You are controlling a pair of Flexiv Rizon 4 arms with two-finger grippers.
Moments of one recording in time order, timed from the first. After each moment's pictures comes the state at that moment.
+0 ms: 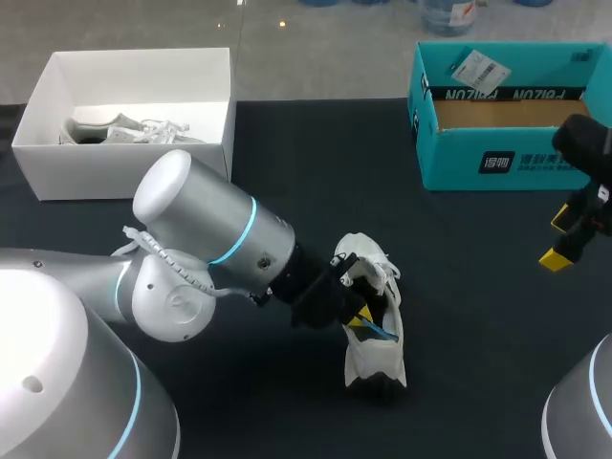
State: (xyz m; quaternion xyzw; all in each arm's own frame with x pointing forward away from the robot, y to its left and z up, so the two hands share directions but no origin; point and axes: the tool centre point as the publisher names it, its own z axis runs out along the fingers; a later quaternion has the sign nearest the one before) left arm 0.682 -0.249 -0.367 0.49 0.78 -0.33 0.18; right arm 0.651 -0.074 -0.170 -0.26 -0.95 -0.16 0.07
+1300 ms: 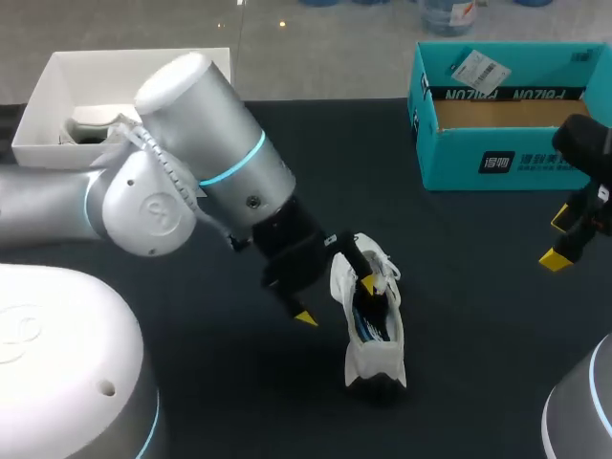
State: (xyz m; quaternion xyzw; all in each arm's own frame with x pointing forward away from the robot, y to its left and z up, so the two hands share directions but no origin) left arm 0.662 -0.209 -0.294 0.60 0.75 -0.28 0.07; right arm 0.651 -0.074 -0.170 -0.26 -0.95 -0.16 0.07
